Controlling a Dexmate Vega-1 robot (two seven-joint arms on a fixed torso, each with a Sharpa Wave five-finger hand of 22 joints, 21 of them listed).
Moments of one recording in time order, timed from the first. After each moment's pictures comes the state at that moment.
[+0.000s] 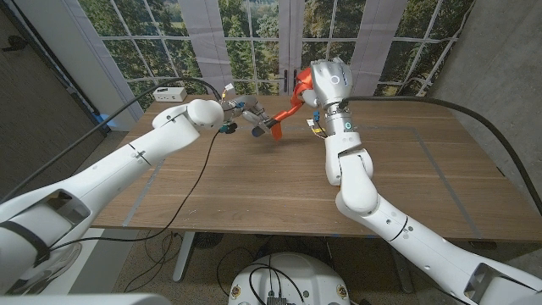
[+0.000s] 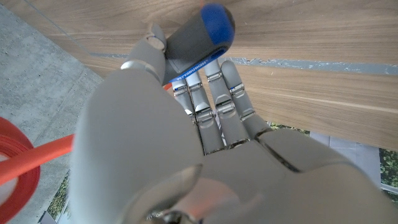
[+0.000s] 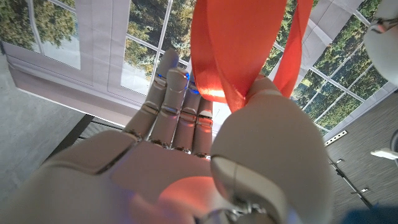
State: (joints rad) left arm 0.48 0.77 0.69 -1.83 -0.02 0.48 -0.22; left_hand 1.26 -0.07 0.36 -0.17 0.21 1.03 0.06 0.30 0.27 1.01 -0.03 0.23 0.65 0.98 0.02 0.49 0.58 0.37 -0.04 1.30 0.18; right arm -0.88 -0.49 -0.77 -2.11 -1.40 -0.75 -0.21; right_hand 1.01 0.03 0.27 0.01 0.25 0.88 0.12 0.35 0.30 0.88 0.04 0.84 0.34 0.90 -0.05 1.29 1.23 0.56 -0.05 1.13 0.18
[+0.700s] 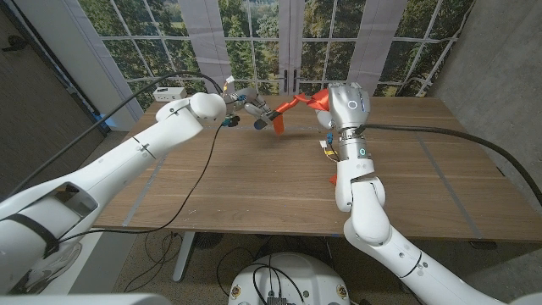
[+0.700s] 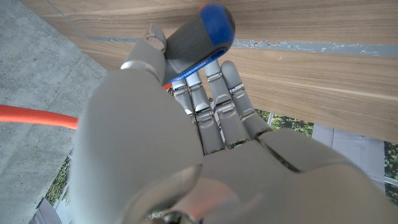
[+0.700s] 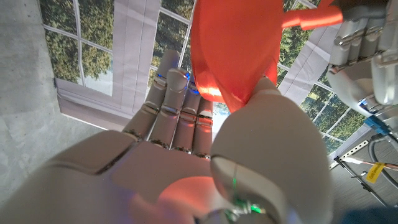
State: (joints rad) left arm 0.45 0.75 0.69 -1.81 -0.04 0.50 -0.20; left_hand 1.26 -0.07 0.36 -0.17 0.21 1.03 0.06 0.30 0.27 1.01 -0.02 0.23 0.66 0.98 0.02 0.48 0.61 0.37 -0.04 1.31 0.18; right arm -1.09 -0.49 -0.69 -2.17 -1.40 -0.77 -0.26; right_hand 1.01 0.03 0.26 0.01 0.25 0.88 0.12 0.35 0.30 0.88 0.04 0.84 0.34 0.90 -0.05 1.29 1.23 0.56 -0.05 1.14 0.18
